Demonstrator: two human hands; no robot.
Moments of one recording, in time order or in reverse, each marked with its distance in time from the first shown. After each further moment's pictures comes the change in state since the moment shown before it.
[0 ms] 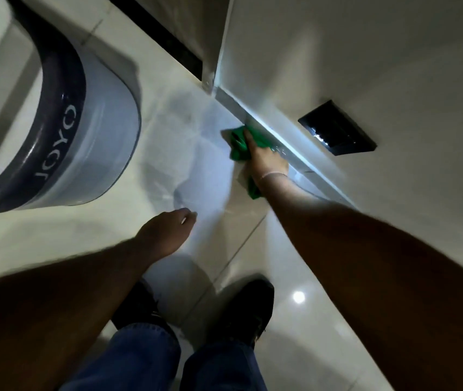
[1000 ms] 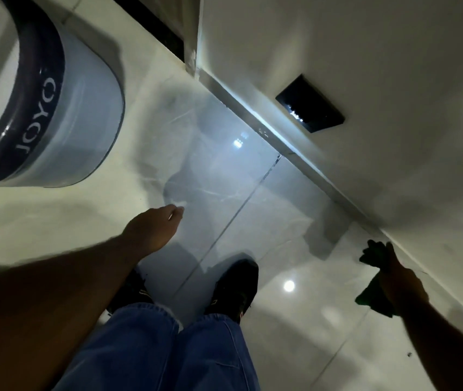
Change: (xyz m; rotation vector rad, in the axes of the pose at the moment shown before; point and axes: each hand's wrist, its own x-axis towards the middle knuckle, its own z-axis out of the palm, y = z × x) left_hand -0.026 -0.007 0.027 -0.042 0.000 -0.033; right_hand -0.255 0.314 -0.012 0.305 -0.020 0.863
